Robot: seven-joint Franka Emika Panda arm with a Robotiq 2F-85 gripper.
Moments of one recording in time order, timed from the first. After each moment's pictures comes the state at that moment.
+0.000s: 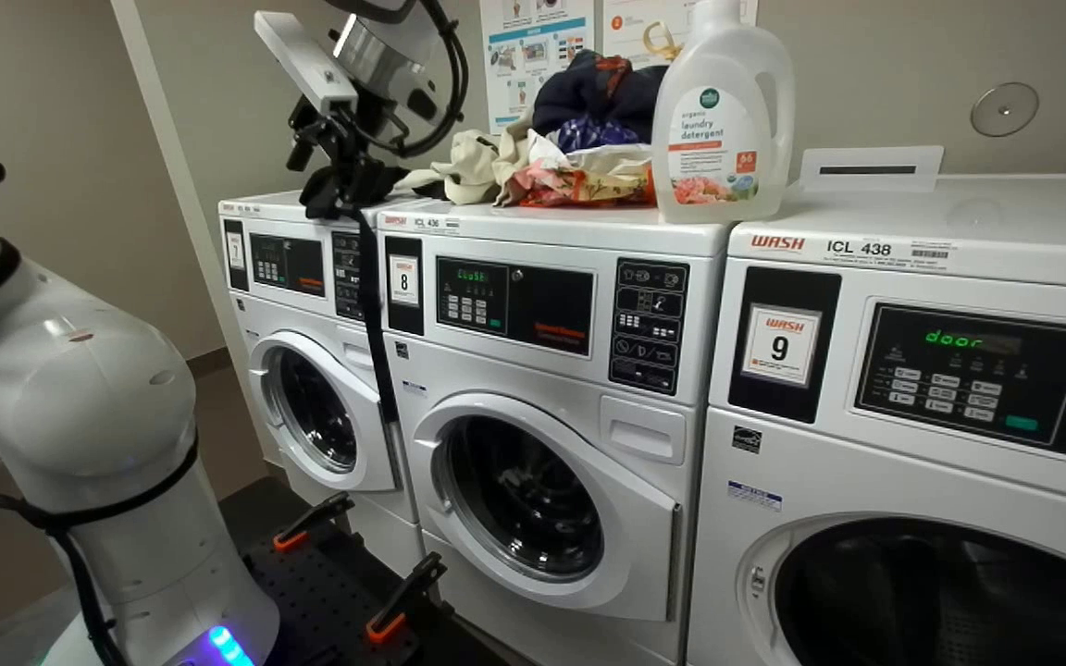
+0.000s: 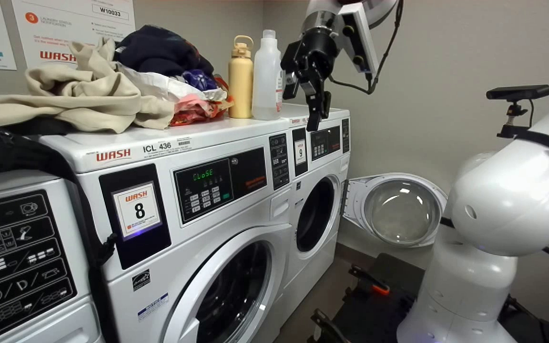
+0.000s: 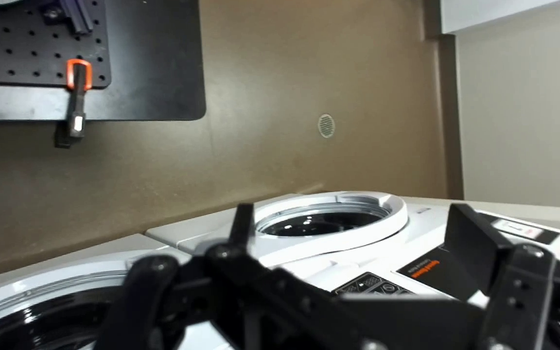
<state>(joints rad) 0.01 -0.63 -0.16 -2.38 0.58 1.42 -0.13</state>
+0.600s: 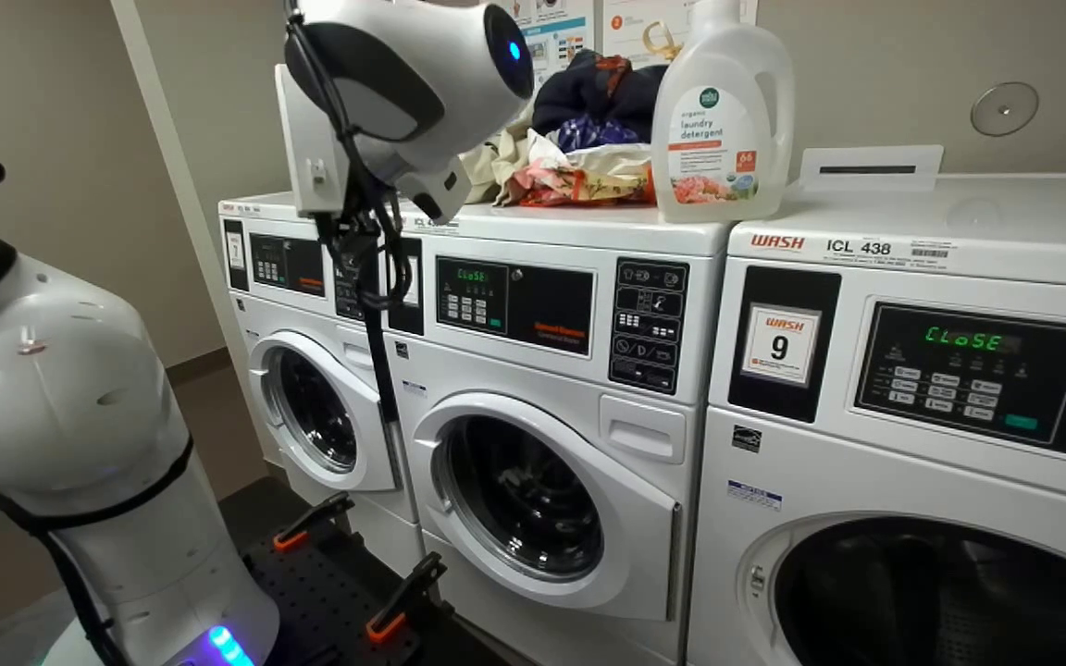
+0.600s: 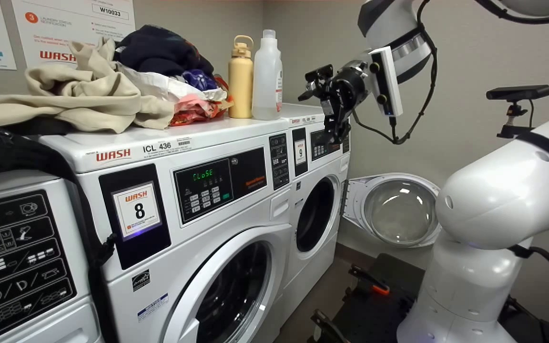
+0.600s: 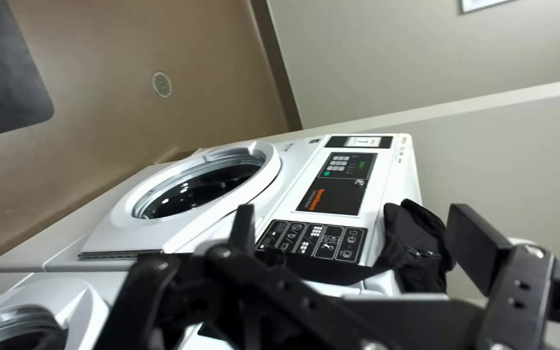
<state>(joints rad) -0.20 -0.70 -0.31 -2.66 0.85 1.42 -0.26</state>
